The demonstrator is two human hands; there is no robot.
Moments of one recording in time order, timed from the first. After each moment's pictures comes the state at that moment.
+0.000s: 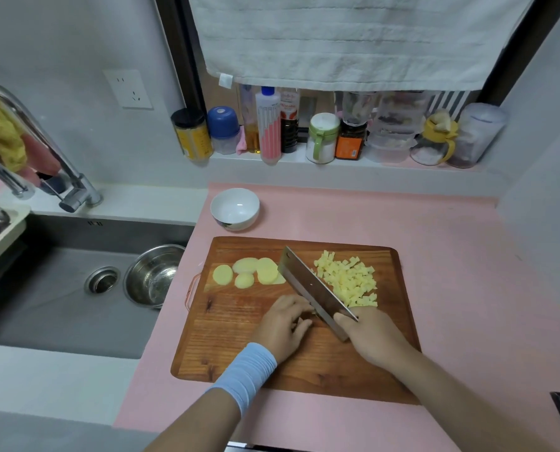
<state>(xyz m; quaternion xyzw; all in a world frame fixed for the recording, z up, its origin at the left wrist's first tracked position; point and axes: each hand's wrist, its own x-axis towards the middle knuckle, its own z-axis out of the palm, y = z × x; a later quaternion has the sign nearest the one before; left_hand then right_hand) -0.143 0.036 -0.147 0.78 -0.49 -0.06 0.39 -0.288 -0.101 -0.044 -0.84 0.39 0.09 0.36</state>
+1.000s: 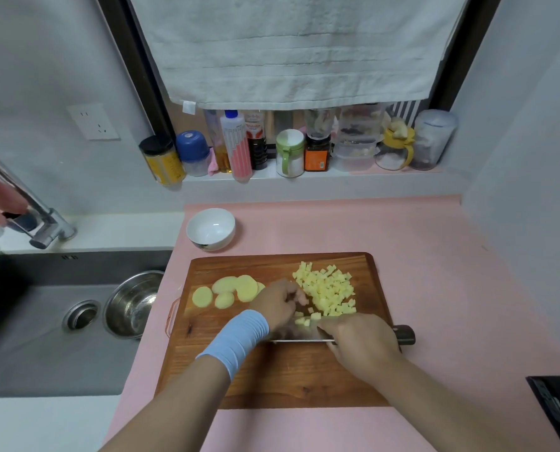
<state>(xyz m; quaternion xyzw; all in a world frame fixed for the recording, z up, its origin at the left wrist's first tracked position) -0.122 -0.023 -0.069 0.81 -0.38 -0.33 0.30 -0.308 -0.108 -0.035 -0.98 0.18 0.05 0.05</state>
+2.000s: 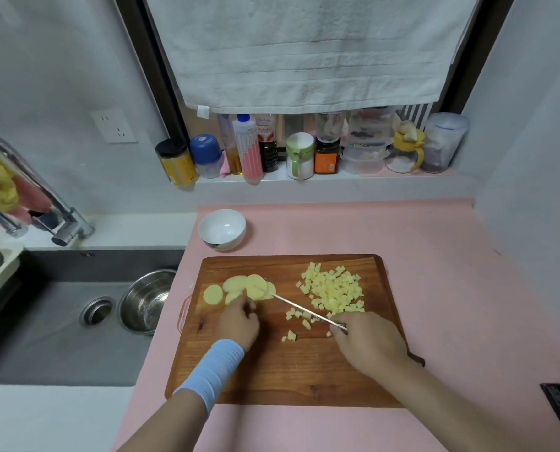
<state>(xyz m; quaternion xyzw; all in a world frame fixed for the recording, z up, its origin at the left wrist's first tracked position) -0.106 0.045 -0.098 0.91 -0.18 -0.19 0.32 -0.306 -0.108 -0.044 -0.92 0.33 0.02 0.19</state>
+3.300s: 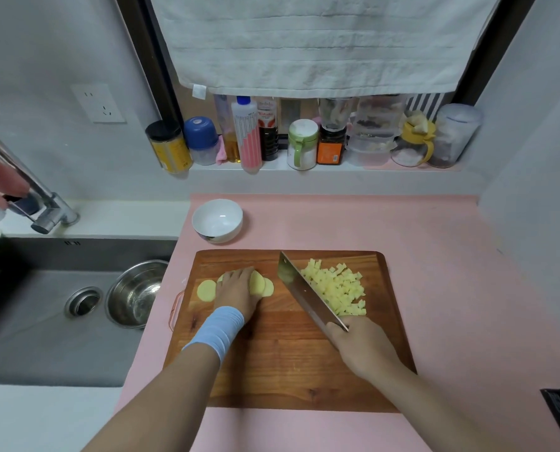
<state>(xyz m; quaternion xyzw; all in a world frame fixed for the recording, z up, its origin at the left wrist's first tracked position) -0.047 0.010 -0.124 0.93 -0.33 -0.14 0.12 -0.289 -0.099 -0.048 -0.82 0.43 0.06 0.36</state>
